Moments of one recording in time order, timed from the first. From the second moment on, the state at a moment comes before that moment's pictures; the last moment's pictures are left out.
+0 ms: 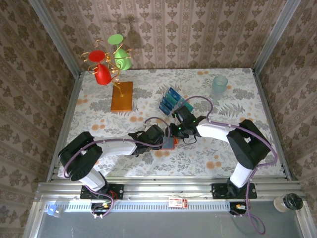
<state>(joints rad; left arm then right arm) -0.97 1.58 0.73 -0.19 -0.29 -0.69 0.62 1.72 0.94 -0.23 -0.26 0.67</state>
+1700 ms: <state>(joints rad) -0.79 1.10 0.57 -0.37 -0.28 -0.64 0.75 1.84 1.14 -0.14 -0.37 0.78</state>
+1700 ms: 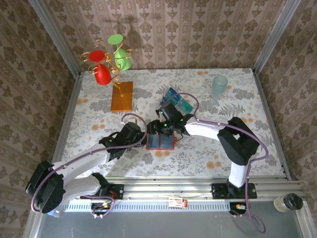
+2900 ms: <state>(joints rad) -0.78 1.11 0.56 -0.32 -0.27 -0.64 0.62 1.81 1.27 -0.33 -0.36 0.68</state>
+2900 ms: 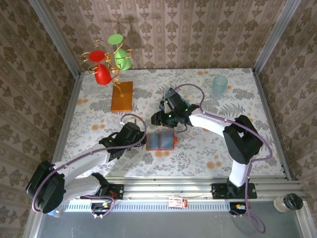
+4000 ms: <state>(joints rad) -0.75 1.20 0.57 -0.27 -0.26 -0.64 0.61 2.32 2.13 -1.03 0.16 0.14</state>
